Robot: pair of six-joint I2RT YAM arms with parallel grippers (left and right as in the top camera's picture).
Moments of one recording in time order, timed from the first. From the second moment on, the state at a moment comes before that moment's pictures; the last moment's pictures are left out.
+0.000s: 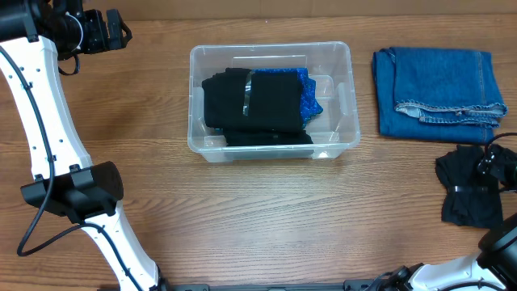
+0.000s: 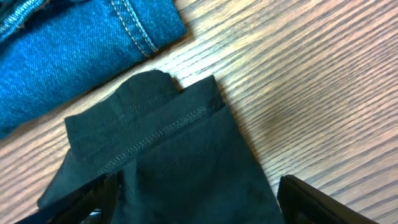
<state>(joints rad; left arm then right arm) 0.26 2.21 2.67 -1.50 0.33 0.05 -0.88 1.81 1.18 -0.63 -0.23 -0.28</state>
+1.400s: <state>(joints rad) 0.26 2.21 2.67 -1.50 0.33 0.05 -0.82 1.92 1.82 -1.27 -0.49 0.01</state>
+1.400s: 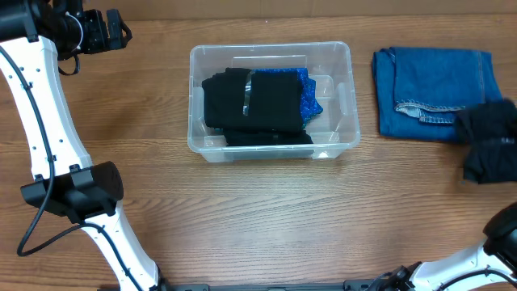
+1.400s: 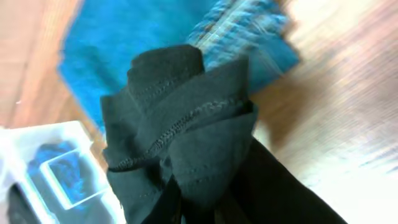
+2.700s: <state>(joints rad) 0.26 2.21 2.67 -1.50 0.33 0.05 0.19 1.87 1.88 -1.04 -0.06 0.99</state>
